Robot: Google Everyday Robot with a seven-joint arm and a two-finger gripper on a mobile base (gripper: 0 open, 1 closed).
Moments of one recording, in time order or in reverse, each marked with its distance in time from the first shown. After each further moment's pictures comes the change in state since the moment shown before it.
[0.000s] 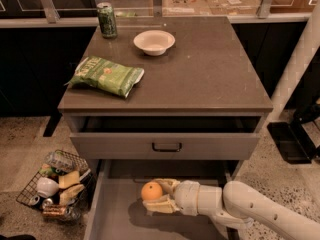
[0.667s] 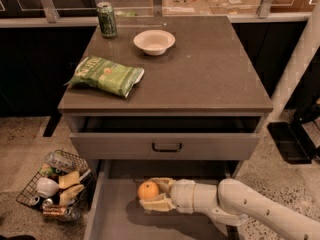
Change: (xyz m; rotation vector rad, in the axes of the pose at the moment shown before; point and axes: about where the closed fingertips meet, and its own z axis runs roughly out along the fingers) arm 0.005 -0.006 0.012 -0.019 -0.009 0.006
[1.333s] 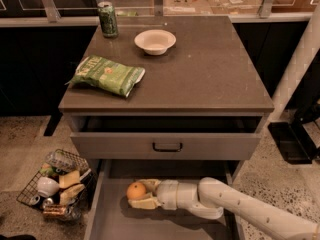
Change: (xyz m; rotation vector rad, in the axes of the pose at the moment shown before) arm 0.049 -0.021 0.068 -0.076 -0.034 0.050
